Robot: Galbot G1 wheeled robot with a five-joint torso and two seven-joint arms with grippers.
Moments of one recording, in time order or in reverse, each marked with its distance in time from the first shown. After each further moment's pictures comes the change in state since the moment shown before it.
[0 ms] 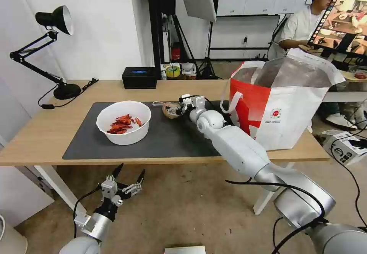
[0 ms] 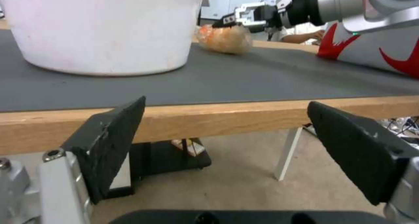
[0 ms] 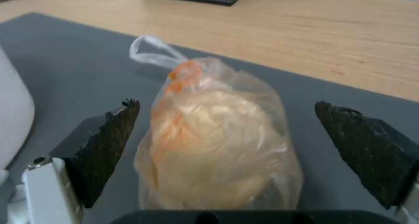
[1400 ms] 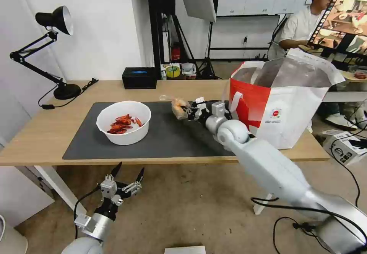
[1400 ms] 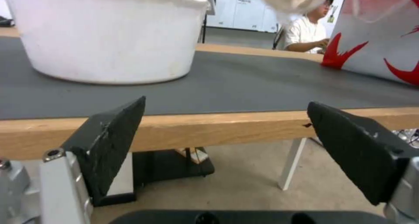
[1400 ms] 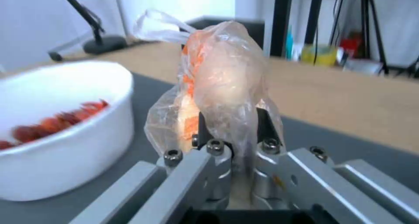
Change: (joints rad) left arm -0.004 -0.026 0.010 -0.001 0.017 -0.027 -0.022; right arm -0.236 -0.365 0.109 0.647 0.096 0.029 0.049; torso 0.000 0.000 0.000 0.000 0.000
